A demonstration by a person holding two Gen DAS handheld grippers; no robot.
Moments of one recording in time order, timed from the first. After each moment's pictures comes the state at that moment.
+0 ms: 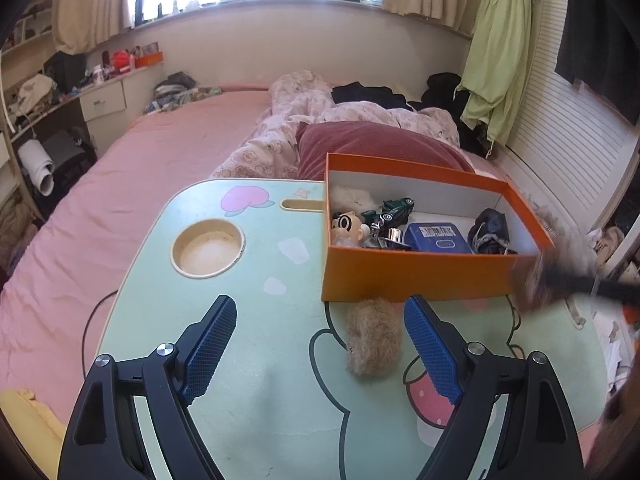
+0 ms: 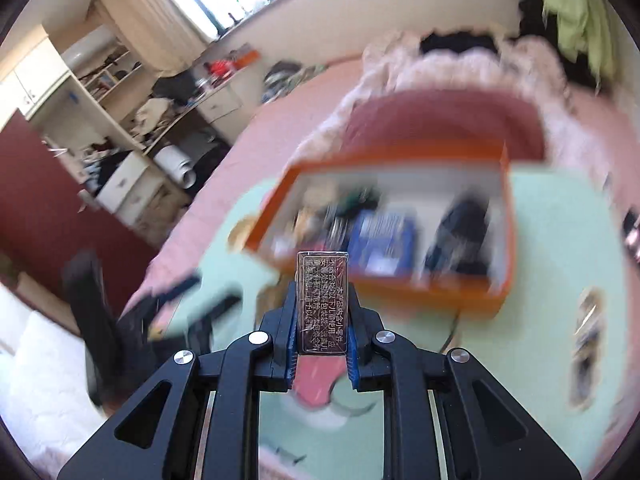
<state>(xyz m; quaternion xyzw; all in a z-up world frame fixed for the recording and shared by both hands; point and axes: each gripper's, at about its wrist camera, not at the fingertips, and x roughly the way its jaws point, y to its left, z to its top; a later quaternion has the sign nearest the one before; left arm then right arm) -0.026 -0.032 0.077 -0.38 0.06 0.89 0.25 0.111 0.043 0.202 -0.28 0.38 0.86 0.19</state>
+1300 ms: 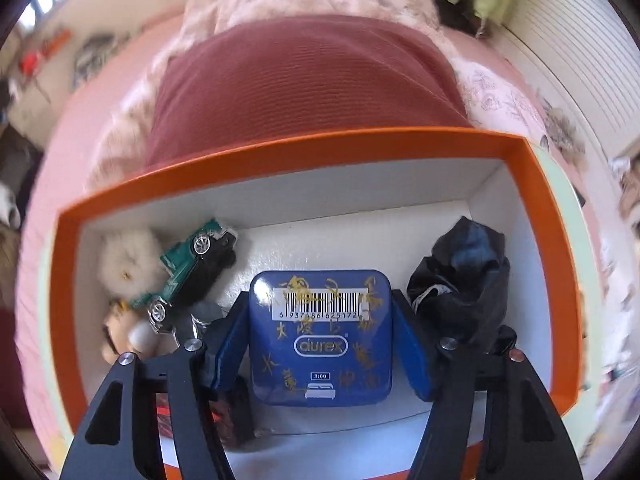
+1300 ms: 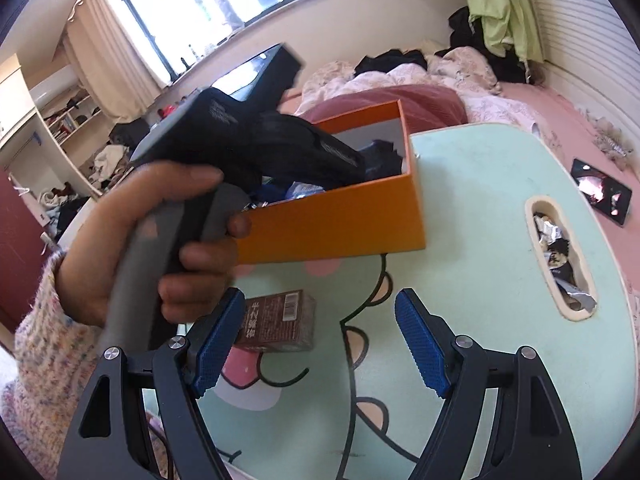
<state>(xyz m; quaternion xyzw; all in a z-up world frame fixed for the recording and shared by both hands) -0.084 0.201 0.028 -0.54 0.20 0.79 0.23 0.163 -0.003 0.157 -0.21 0.36 0.85 0.32</state>
